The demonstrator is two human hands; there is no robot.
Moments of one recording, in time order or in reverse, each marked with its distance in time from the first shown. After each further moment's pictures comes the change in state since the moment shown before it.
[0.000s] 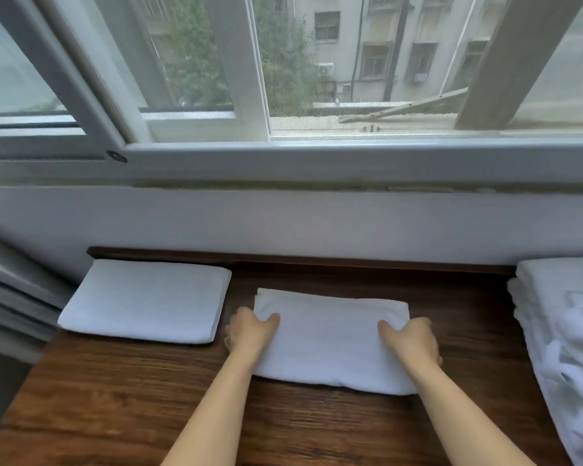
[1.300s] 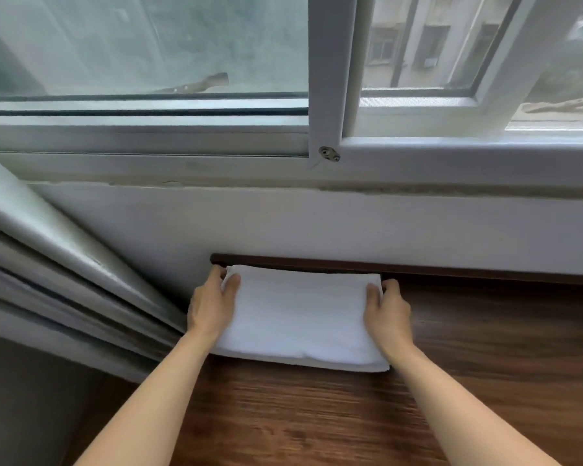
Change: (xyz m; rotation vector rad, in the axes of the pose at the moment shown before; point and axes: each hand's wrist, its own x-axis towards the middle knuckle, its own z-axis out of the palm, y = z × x) left_hand 0.238 -0.207 -0.261 -0.123 0.222 0.412; right_hand -0.161 -0.246 0.245 0.280 0.003 -0.428
